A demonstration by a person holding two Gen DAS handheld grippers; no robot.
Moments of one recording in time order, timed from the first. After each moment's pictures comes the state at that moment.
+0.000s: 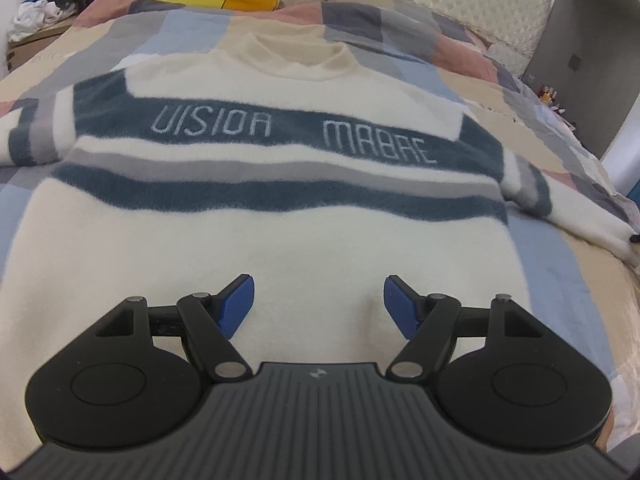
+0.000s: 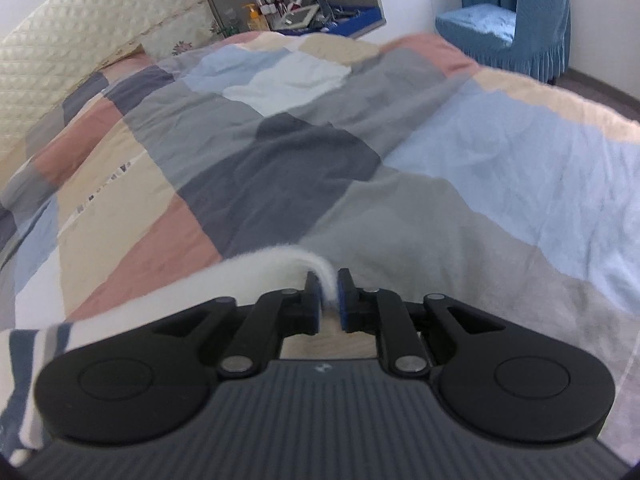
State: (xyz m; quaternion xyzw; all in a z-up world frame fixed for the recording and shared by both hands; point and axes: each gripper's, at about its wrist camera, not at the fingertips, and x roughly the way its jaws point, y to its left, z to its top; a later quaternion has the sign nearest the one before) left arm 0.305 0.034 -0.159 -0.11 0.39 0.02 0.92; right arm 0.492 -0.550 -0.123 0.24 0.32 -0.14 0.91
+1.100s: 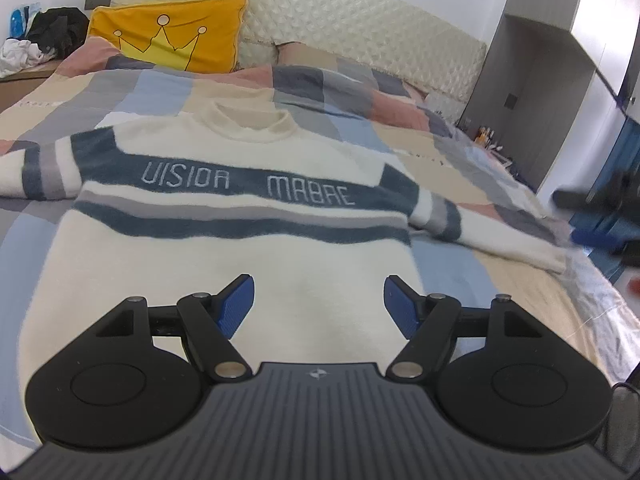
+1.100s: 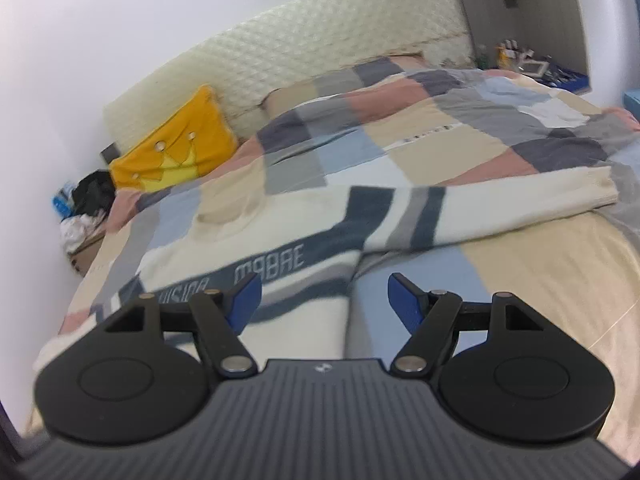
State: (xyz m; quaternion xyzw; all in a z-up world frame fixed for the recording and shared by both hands) left arm 0.197 0.020 -0.091 -0.12 0.30 -0.05 0.95; right arm 0.215 -0.250 -0.004 0.17 0.23 0.14 0.95
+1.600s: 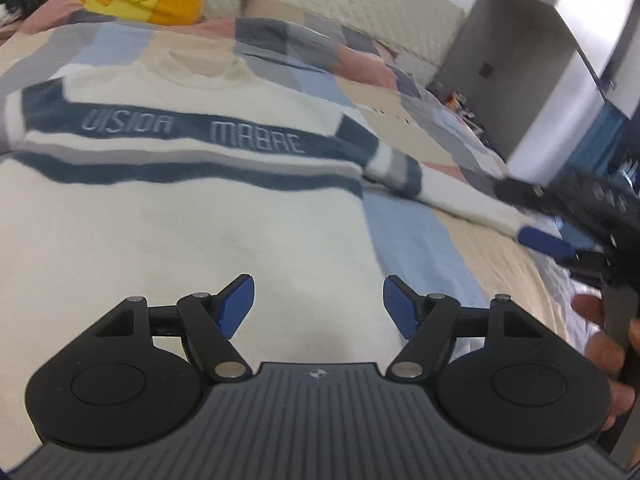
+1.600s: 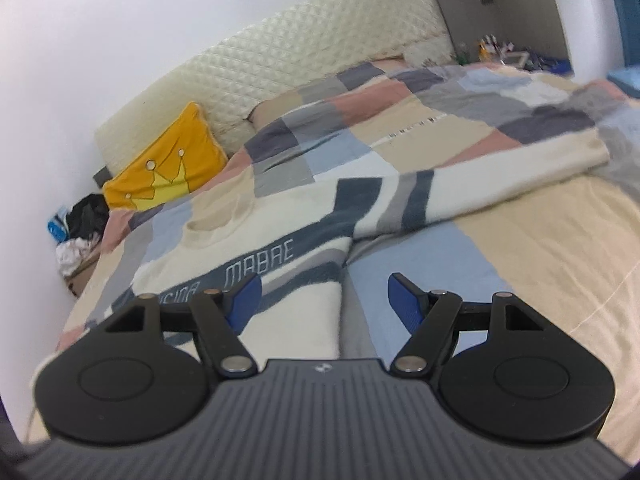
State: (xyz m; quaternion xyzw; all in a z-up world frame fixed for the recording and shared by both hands) left arm 0.213 -0.025 -0.119 -0.13 0.35 -0.11 0.92; right arm 0.209 -0.251 -0.050 0.21 0.21 0.12 0.95
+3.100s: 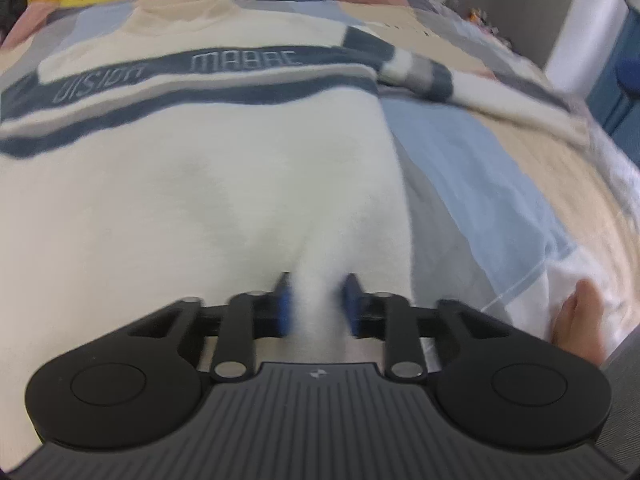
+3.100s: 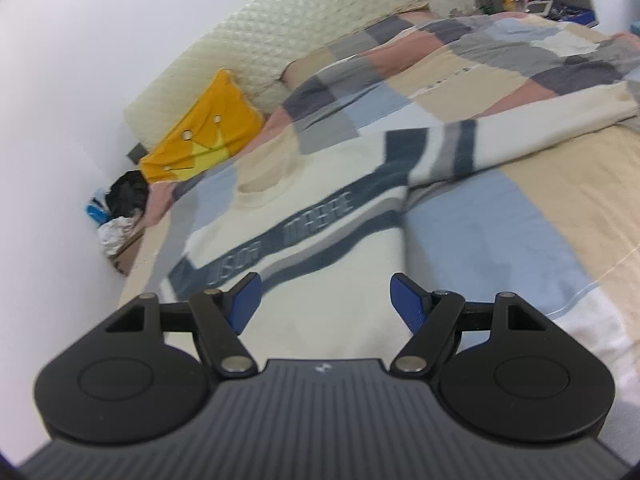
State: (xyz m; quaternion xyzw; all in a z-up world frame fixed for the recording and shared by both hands) left arm 0.244 -0.072 -0.187 -0.05 0.43 -0.07 0.90; right arm 0.175 -0.223 -0.022 0.24 0.27 0.19 0.91
